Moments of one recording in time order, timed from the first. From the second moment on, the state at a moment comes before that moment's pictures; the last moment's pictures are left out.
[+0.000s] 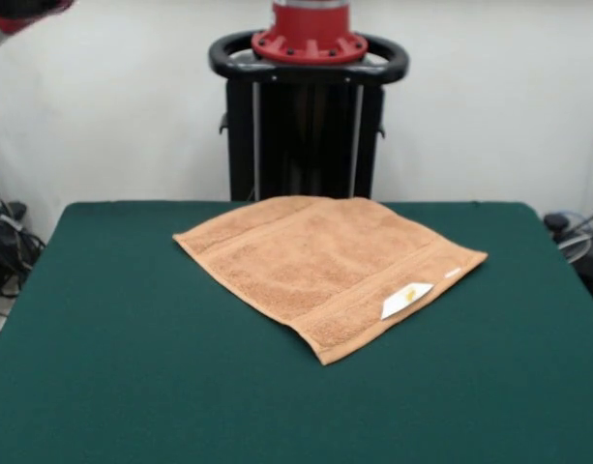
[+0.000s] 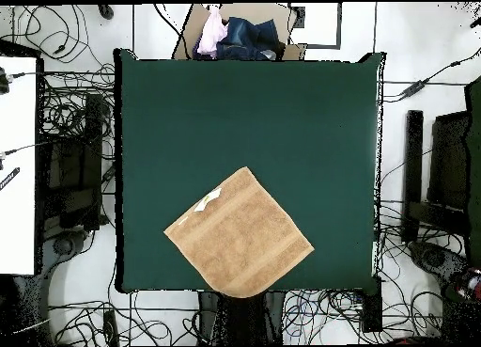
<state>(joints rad) -1.46 0.46 0.20 0.05 -0.33 0.98 2.52</state>
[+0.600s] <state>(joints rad) -1.81 0.45 1.22 0.02 -1.48 0.98 2.14</state>
